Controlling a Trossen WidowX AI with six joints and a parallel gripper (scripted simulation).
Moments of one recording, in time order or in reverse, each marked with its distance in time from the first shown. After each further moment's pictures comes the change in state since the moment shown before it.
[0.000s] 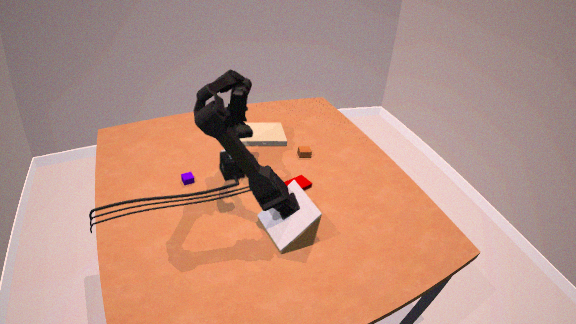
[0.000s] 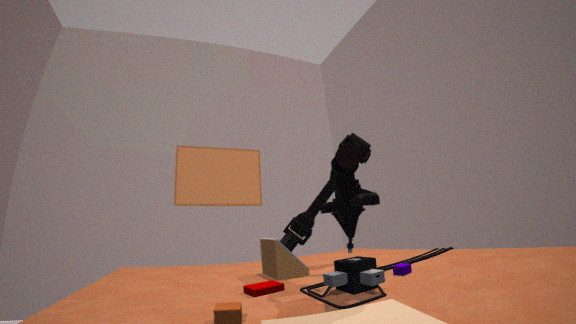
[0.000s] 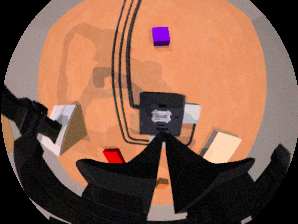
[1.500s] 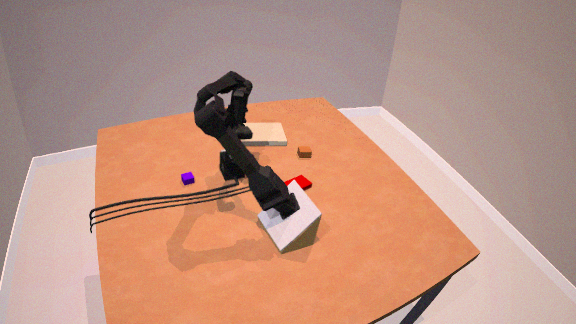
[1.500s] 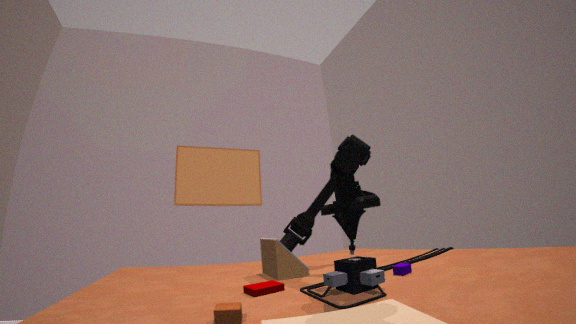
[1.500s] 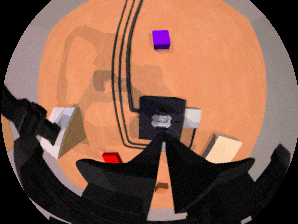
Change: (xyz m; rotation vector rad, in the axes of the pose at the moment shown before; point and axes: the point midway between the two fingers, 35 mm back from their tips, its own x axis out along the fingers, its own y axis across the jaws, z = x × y) arm 0.005 0.000 0.003 -0.003 -0.039 0.001
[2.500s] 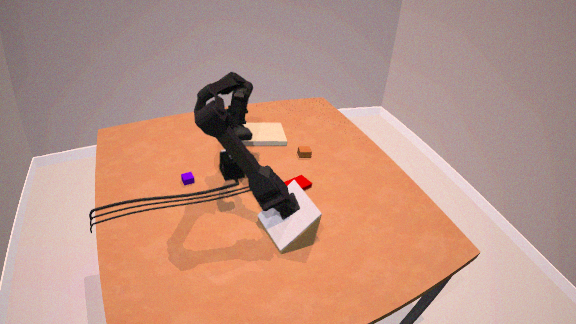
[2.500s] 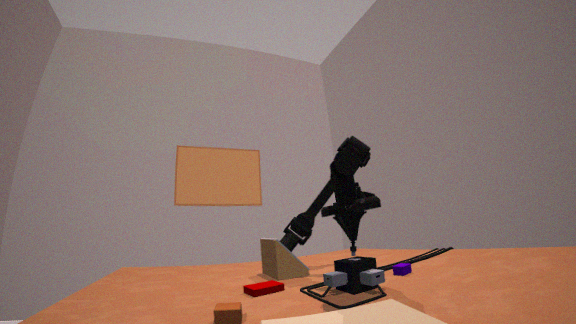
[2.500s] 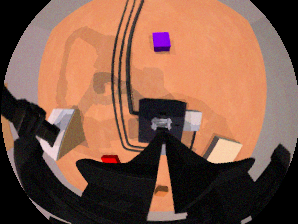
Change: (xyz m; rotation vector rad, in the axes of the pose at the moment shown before) arm 0.004 0.000 0.002 -0.003 -0.026 0.000
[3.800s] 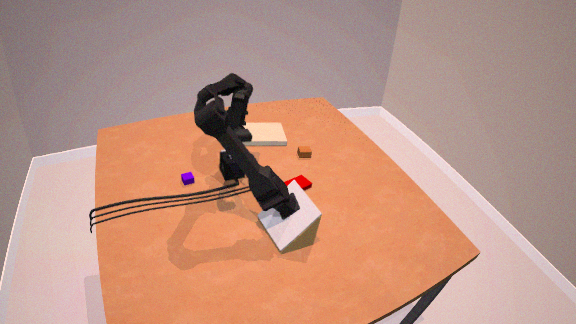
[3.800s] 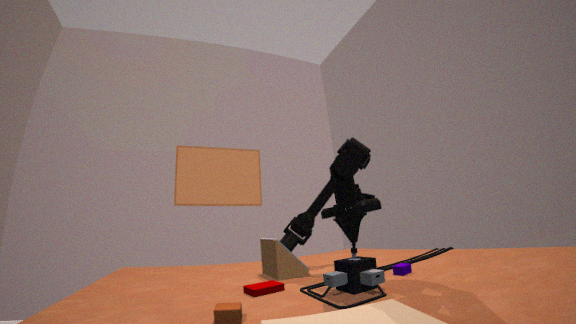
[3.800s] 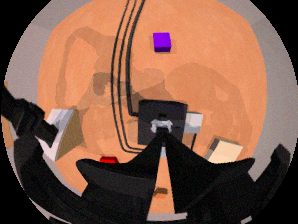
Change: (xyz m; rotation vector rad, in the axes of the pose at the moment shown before) arm 0.005 0.000 0.001 -0.008 -0.014 0.001
